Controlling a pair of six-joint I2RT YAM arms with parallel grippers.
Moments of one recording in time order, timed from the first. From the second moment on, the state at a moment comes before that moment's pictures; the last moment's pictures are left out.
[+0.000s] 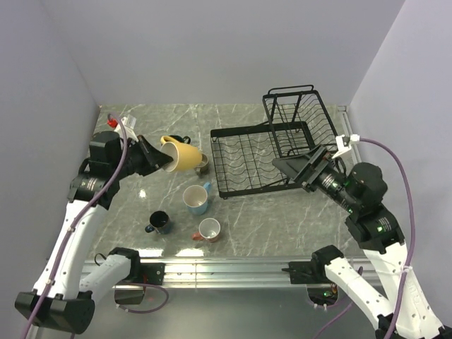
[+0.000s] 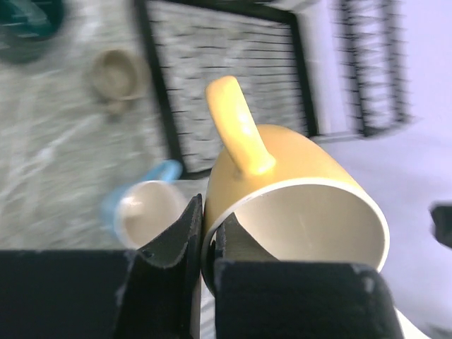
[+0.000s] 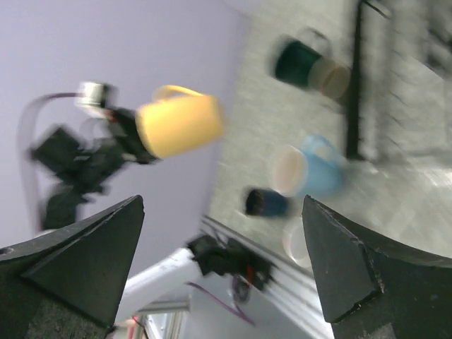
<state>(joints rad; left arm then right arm) -0.17 0.94 1.09 -0.64 0.36 -0.65 0.36 0.63 0.99 -0.56 -0.31 0.99</state>
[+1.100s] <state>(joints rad) -0.64 0.90 0.91 -0.06 0.27 -0.99 0.50 0.94 0.87 0.06 -0.58 1.38</state>
